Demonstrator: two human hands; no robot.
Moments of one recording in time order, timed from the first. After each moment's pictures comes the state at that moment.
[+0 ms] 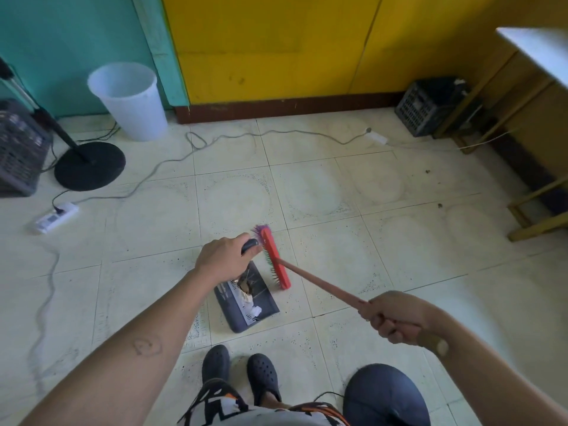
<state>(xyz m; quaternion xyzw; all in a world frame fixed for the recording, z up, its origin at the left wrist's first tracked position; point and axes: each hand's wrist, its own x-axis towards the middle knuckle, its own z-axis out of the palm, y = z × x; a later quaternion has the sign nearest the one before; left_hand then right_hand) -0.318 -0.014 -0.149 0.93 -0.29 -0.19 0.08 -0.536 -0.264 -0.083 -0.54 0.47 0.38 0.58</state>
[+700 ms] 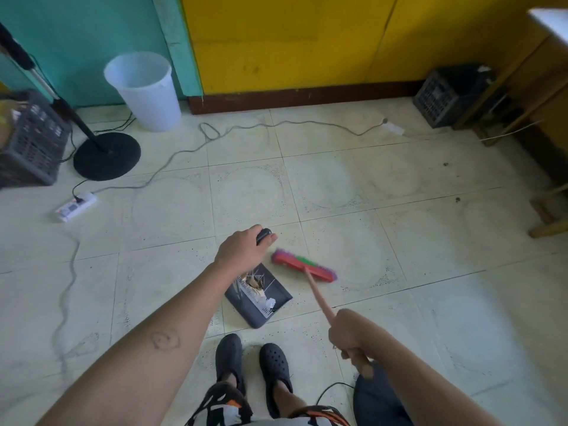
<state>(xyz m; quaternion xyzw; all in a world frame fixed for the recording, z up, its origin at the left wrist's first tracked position) -0.320 -0.004 -0.160 0.93 -0.21 -0.22 0.21 -0.511 -0.158 -0.140 -0.76 0.36 0.47 0.29</state>
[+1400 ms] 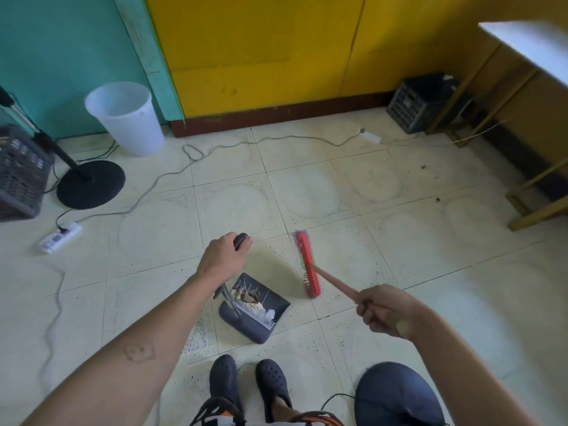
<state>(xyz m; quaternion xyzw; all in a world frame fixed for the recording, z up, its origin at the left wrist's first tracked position) -0.327 -0.019 -0.135 0.94 -0.15 -0.20 0.25 -0.540 -0.244 -0.082 -0.49 0.53 0.22 0.66</state>
